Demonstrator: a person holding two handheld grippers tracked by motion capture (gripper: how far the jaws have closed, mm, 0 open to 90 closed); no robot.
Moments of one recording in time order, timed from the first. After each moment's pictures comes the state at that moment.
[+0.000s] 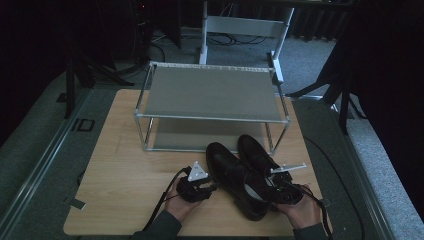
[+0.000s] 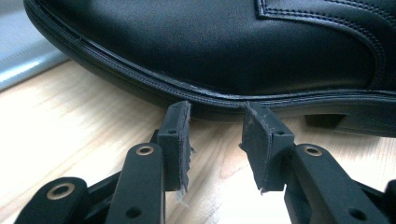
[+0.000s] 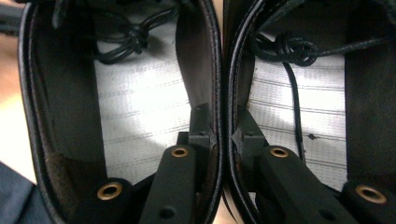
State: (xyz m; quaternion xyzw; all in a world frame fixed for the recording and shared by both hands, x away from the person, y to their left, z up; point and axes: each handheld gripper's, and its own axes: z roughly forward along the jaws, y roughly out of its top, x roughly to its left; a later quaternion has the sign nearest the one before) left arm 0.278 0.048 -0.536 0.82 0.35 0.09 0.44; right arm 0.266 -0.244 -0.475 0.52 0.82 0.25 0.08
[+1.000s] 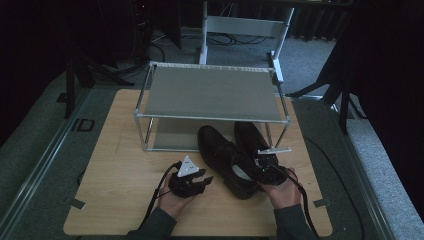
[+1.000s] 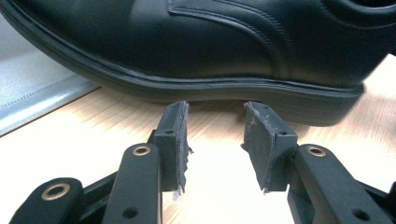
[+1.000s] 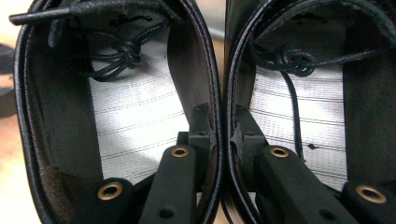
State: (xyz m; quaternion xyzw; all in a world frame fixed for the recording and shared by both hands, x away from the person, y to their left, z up) left arm 0.280 0.067 -0.518 0.80 0.36 0.11 0.46; right arm 0.308 -0.206 -0.467 0.53 0.79 0.28 0.14
